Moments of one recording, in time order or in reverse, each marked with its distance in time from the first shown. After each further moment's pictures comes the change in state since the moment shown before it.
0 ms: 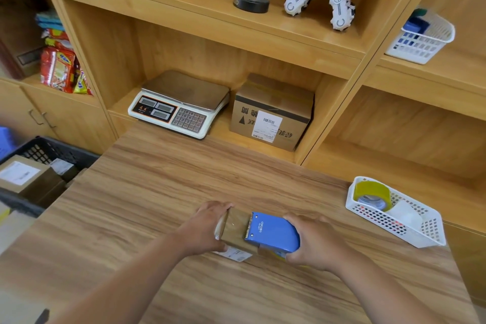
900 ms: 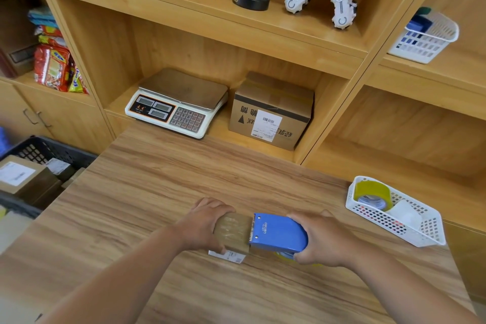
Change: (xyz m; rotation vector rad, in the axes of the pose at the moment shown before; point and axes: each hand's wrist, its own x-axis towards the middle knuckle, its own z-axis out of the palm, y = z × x) left_hand 0.013 -0.007 -0.013 0.163 -0.018 0.107; right_hand 0.005 0.011 -0.018 0.026 -0.060 -0.107
